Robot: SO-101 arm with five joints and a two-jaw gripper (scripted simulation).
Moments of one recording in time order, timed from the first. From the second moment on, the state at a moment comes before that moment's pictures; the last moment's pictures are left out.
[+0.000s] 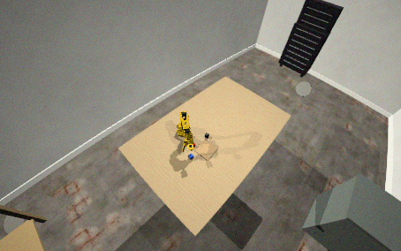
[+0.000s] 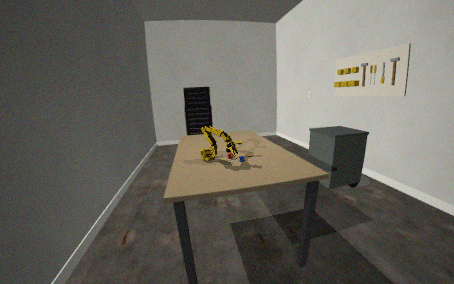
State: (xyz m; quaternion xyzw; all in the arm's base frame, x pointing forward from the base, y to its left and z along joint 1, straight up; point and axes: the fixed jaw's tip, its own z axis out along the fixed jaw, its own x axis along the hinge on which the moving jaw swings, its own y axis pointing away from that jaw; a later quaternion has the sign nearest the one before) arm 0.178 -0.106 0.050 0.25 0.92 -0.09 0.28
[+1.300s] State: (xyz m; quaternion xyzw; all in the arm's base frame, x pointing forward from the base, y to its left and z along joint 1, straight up) arm 0.126 -0.037 0.051 0.15 0.94 -0.06 0.29
